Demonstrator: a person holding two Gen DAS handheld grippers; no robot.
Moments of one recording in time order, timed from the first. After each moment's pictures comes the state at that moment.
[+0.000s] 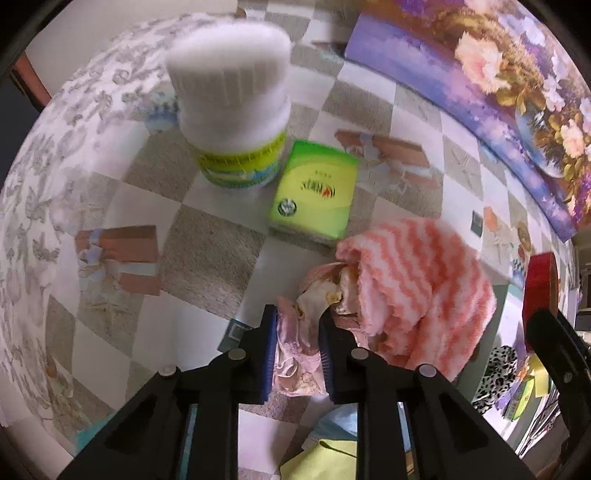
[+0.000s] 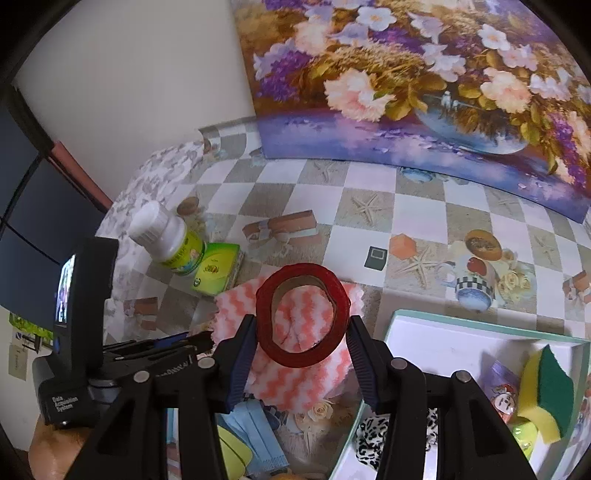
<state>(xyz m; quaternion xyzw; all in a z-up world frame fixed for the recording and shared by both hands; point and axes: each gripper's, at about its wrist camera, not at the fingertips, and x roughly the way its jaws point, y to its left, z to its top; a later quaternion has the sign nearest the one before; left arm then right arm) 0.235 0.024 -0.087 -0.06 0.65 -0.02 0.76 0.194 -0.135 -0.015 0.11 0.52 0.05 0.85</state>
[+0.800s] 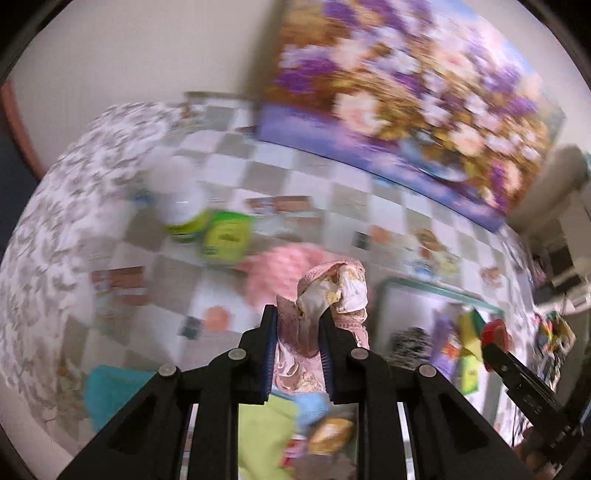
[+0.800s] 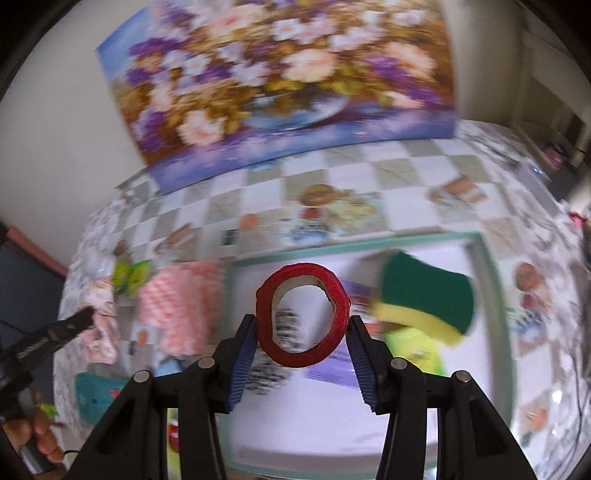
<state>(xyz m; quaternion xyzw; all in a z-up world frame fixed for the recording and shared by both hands) 0.175 -0.016 0.018 -0.05 0.55 -0.11 0.83 0.082 -0.265 -0.003 0.19 0.51 -0.13 0.83</state>
